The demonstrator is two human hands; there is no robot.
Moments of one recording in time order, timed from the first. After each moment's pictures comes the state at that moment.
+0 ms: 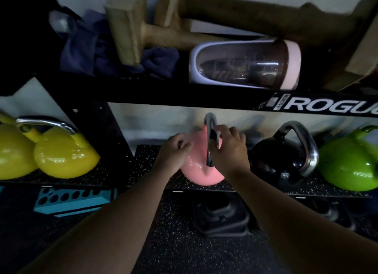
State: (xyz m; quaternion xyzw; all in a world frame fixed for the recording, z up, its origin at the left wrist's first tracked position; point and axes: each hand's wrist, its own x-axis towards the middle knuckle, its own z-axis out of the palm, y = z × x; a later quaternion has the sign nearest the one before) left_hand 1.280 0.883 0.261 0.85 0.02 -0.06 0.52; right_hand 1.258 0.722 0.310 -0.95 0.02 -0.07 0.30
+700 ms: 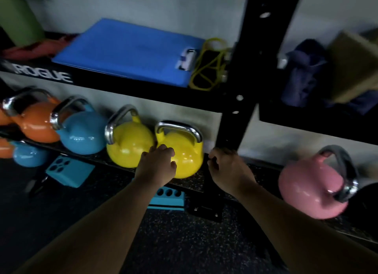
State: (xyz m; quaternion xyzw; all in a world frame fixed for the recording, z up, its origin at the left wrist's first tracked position) left_hand 1.194 1.267 0.311 0.99 0.07 -0.01 0.11; right_hand 1.233 1.057 0.320 -0.95 -0.21 0.02 0.25
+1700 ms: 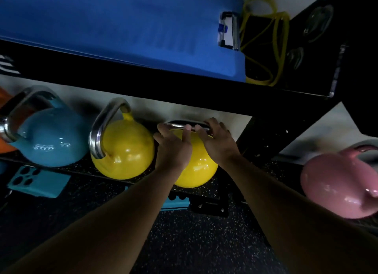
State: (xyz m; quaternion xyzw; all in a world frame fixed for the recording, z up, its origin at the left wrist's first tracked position) left_hand 1.308 1.311 0.251 0.85 0.22 0.04 0.48; right_hand 1.345 1.188 0.262 -0.92 -0.05 0.05 0.38
